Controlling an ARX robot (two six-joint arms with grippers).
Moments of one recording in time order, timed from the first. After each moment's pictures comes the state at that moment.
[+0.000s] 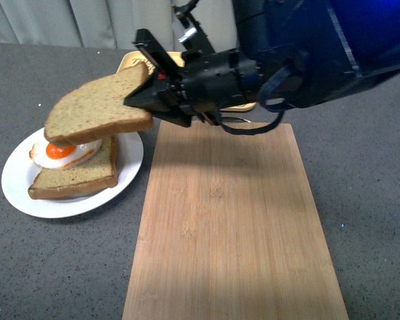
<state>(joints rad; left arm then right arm) 0.00 0.00 0.02 0.00 0.00 0.00 0.48 2.36 1.42 0.40 -0.84 0.70</state>
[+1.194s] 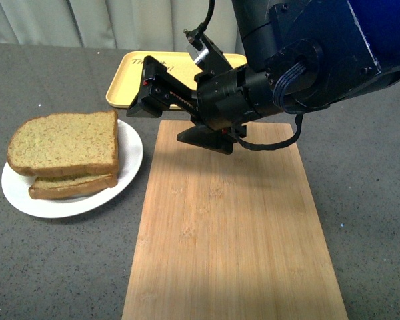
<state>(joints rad) 0.00 0.00 0.02 0.00 0.00 0.00 0.47 2.30 1.34 0.24 -0.66 0.55</state>
